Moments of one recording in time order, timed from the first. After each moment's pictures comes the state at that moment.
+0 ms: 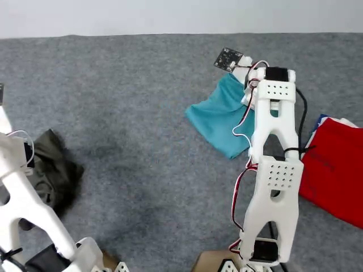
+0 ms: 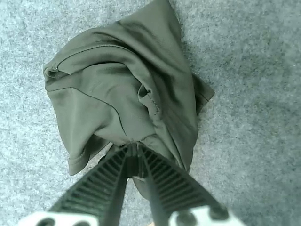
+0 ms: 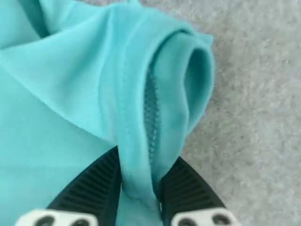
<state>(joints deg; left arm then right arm) -40.5 -19.2 10.8 96.6 -15.9 2.4 52.0 -52.2 72.8 61.7</state>
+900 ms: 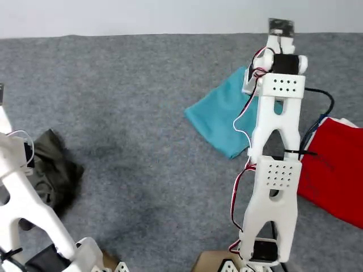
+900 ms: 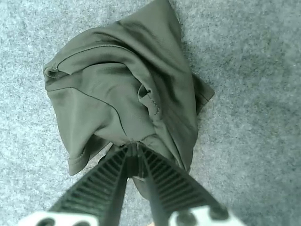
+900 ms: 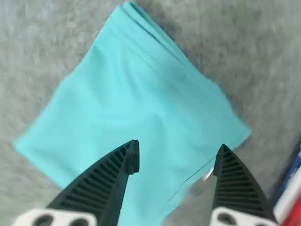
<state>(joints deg) -40.5 -19.2 10.8 96.6 -15.9 1.0 52.6 -76.5 100.5 -12.7</state>
